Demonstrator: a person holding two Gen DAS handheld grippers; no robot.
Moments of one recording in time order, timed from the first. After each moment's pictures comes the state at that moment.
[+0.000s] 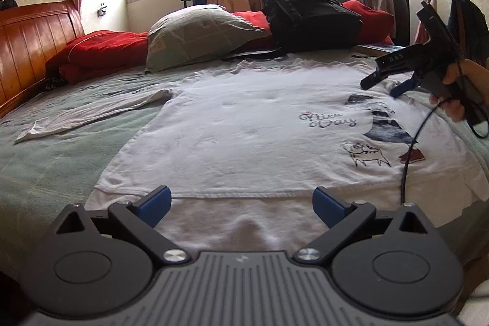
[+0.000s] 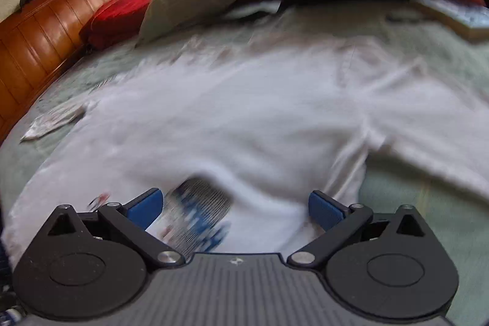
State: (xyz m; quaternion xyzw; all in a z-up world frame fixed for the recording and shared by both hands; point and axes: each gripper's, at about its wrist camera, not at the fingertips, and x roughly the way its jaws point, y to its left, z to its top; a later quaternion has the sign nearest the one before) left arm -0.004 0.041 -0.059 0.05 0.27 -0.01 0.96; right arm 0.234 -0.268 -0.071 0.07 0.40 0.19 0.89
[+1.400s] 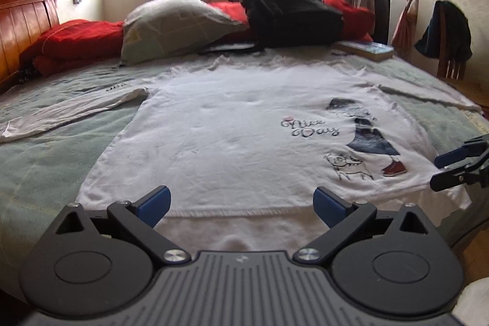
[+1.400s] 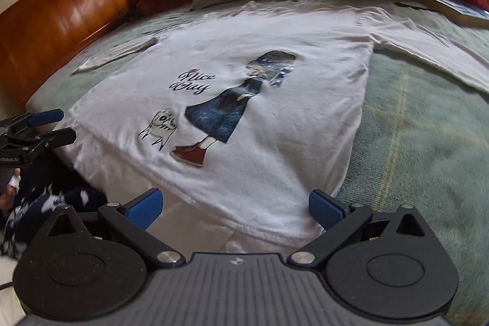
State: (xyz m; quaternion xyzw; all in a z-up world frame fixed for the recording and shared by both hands) left arm 0.023 0.048 -0.041 0.04 0.30 -0.07 0.95; right arm 0.048 -0.272 -0.080 0.04 0.41 0.26 0.87
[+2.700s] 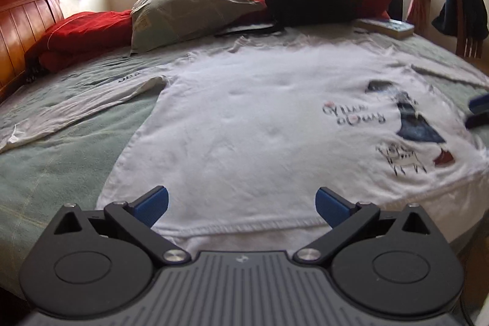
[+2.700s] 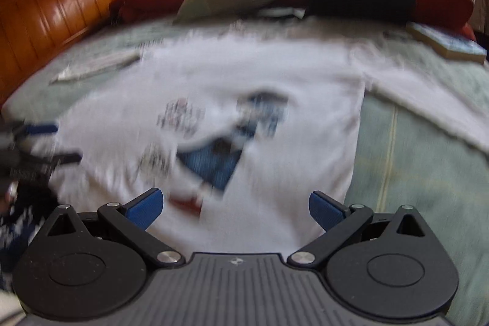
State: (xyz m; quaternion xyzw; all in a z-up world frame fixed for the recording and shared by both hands) left arm 0.055 0.073 -0.053 0.06 0.33 -0.05 0.94; right arm 0.076 -0.246 -0.037 -0.01 0.38 0.22 0.90
